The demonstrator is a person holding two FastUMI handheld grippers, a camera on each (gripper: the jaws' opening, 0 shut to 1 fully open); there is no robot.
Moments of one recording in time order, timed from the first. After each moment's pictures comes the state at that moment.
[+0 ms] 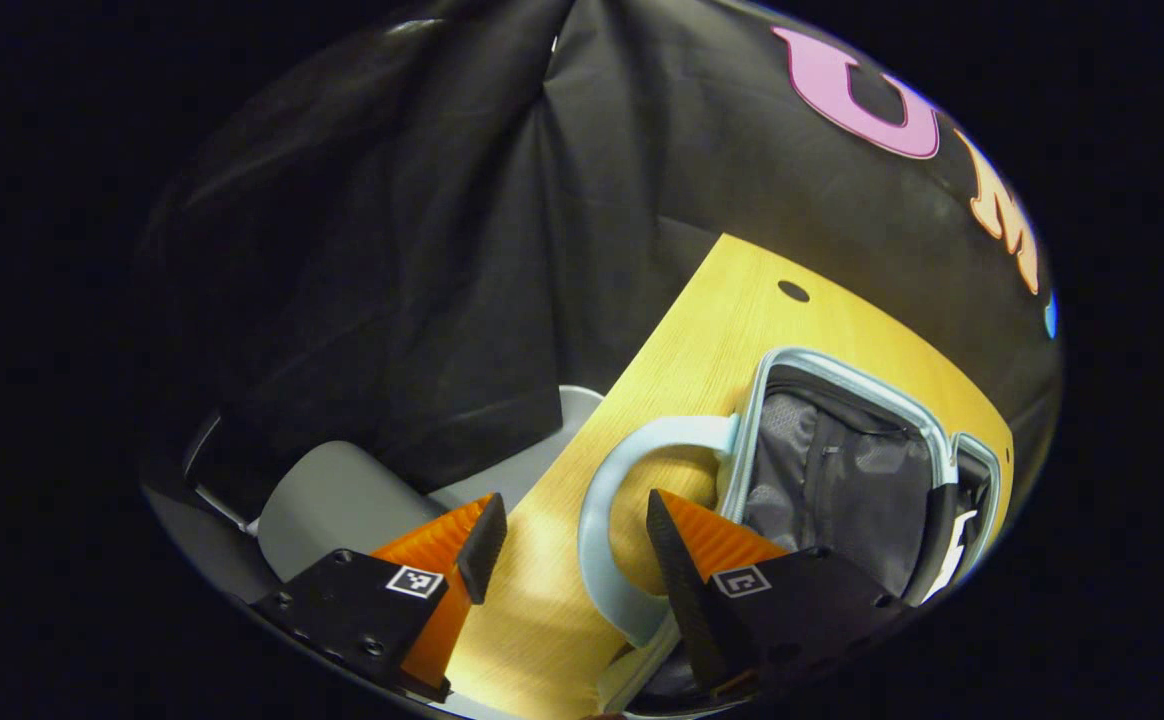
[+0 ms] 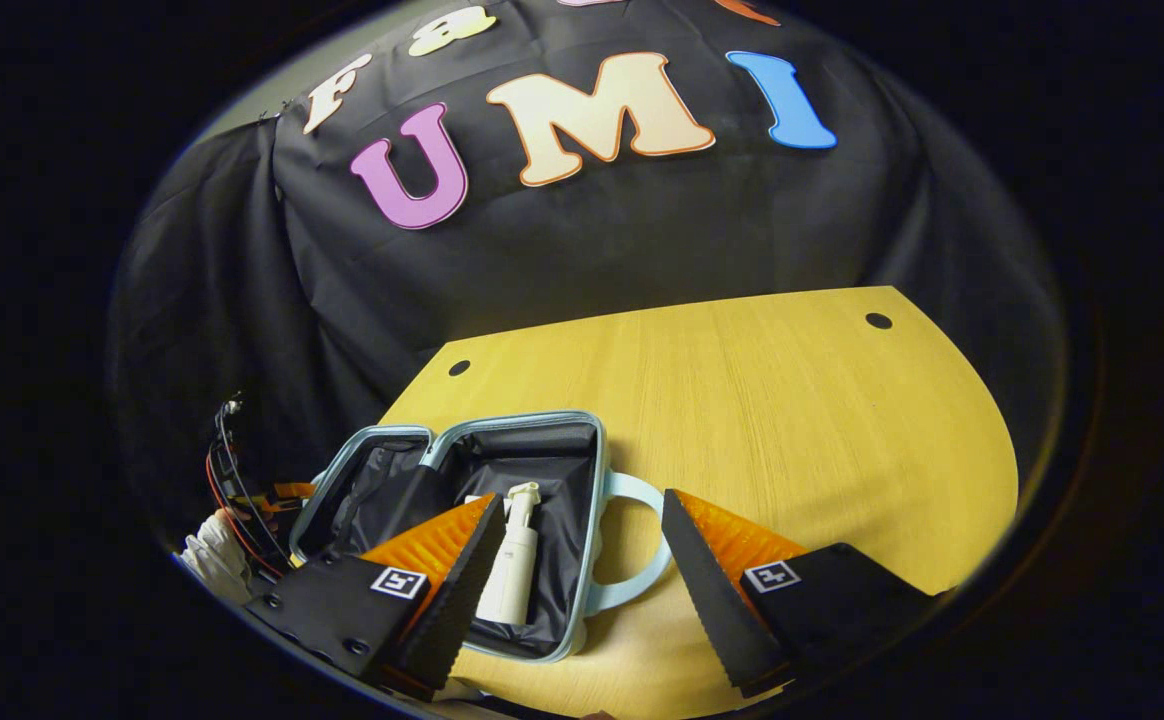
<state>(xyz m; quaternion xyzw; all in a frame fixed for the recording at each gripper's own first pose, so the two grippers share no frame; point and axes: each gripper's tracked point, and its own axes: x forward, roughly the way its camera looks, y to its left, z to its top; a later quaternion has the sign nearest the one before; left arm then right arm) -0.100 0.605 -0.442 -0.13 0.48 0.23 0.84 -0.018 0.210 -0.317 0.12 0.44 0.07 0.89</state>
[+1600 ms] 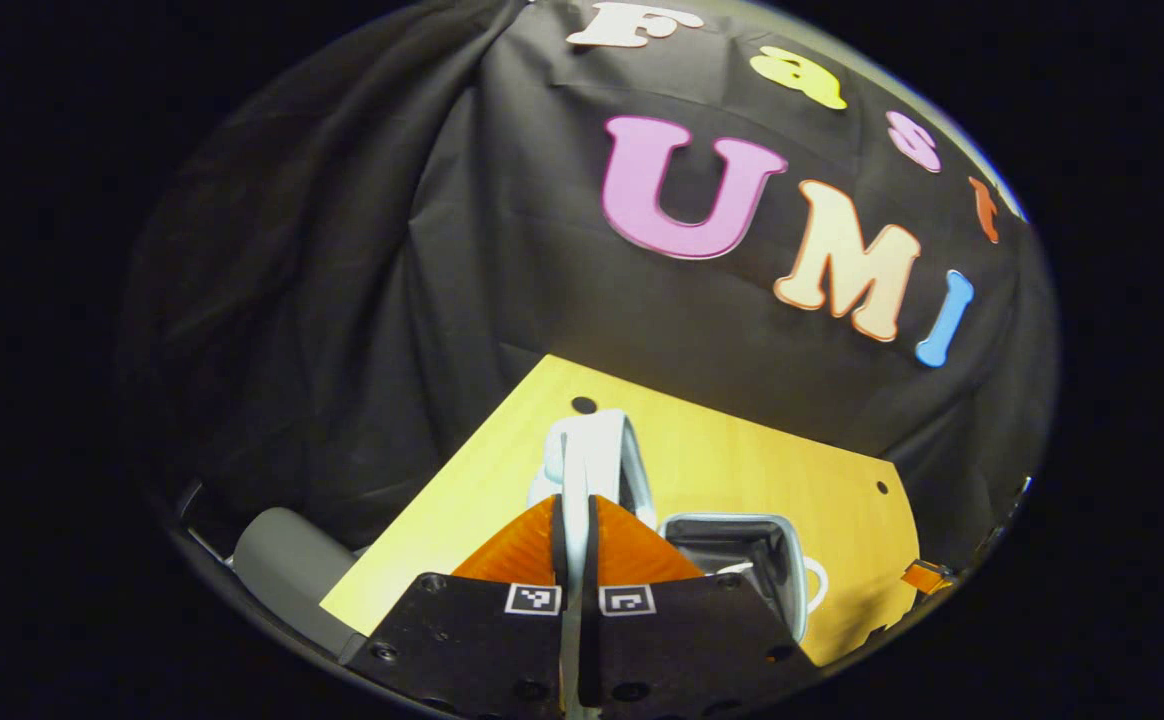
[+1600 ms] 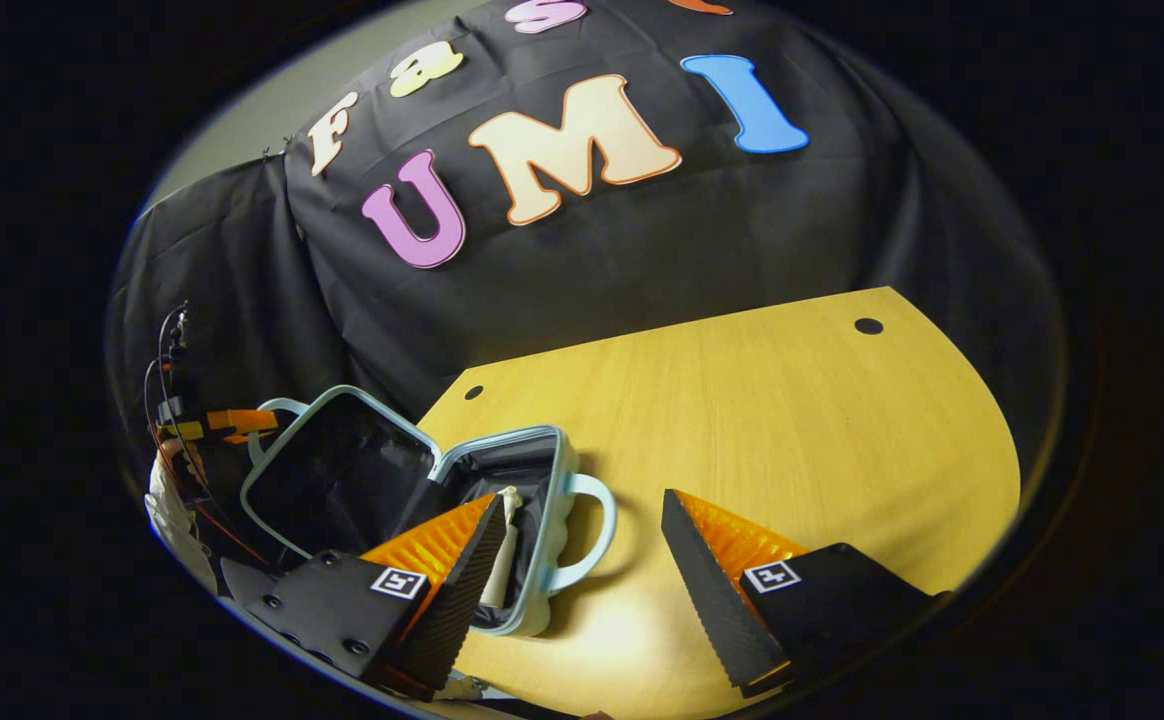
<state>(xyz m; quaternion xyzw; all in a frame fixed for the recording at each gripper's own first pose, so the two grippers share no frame) -0.030 0.440 -0.174 -0.14 0.34 0.10 0.92 -0.021 0.120 -0.290 0.17 0.41 0.10 0.89</state>
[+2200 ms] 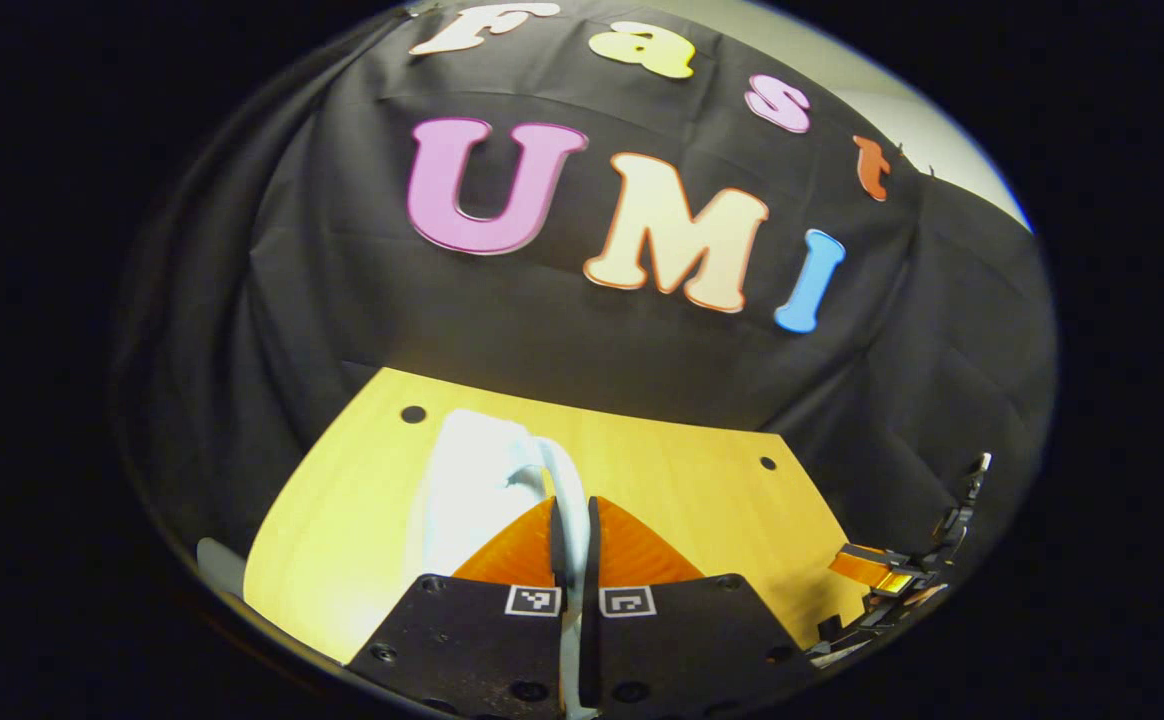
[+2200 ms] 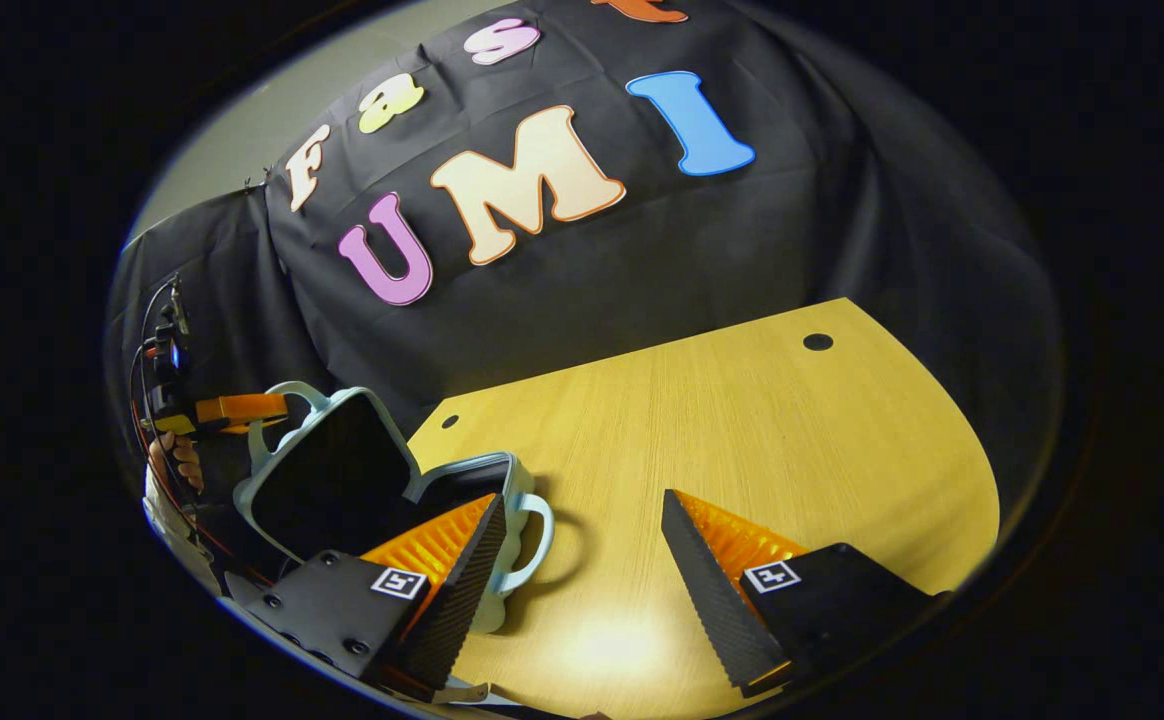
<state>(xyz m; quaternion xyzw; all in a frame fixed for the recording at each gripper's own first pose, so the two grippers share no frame) 0.012 0.245 -0.156 -0.16 0.34 -0.07 0.92 -0.024 0.050 -0.274 0.19 0.38 0.07 0.90</state>
